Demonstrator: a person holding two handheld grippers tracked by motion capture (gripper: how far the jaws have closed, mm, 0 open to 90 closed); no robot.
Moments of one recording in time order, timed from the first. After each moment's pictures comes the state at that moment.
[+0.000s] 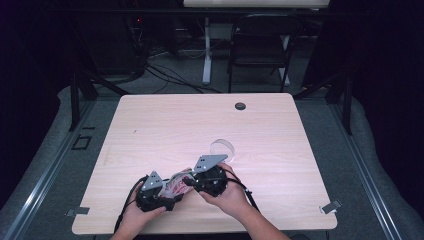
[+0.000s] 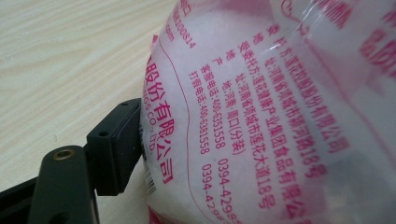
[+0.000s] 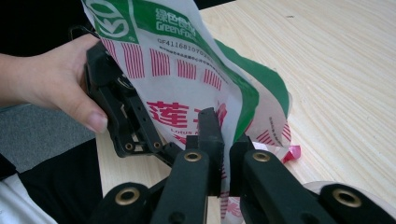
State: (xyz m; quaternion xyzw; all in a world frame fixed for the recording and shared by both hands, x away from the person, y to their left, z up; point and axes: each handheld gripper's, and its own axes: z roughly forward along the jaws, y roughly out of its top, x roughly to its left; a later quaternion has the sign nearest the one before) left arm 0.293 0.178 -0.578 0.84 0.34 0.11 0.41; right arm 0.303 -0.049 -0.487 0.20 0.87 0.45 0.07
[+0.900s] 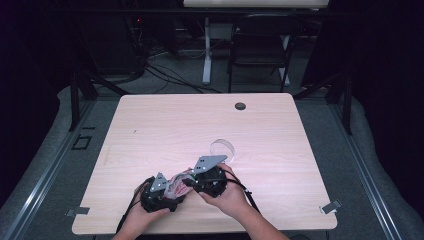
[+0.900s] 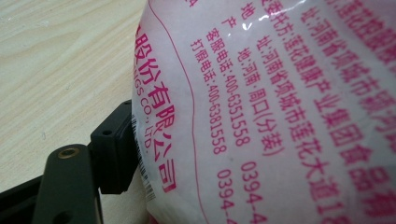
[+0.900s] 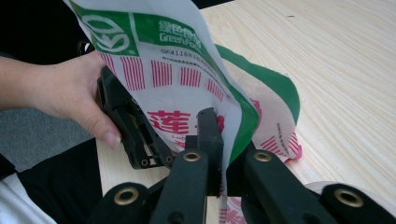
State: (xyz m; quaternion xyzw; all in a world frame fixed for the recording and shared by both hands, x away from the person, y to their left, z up) left arm 0.296 0.169 -0.589 0.86 0.33 0.13 0.37; right arm 0.302 -0.048 -0.488 0.20 0.87 0.45 0.07
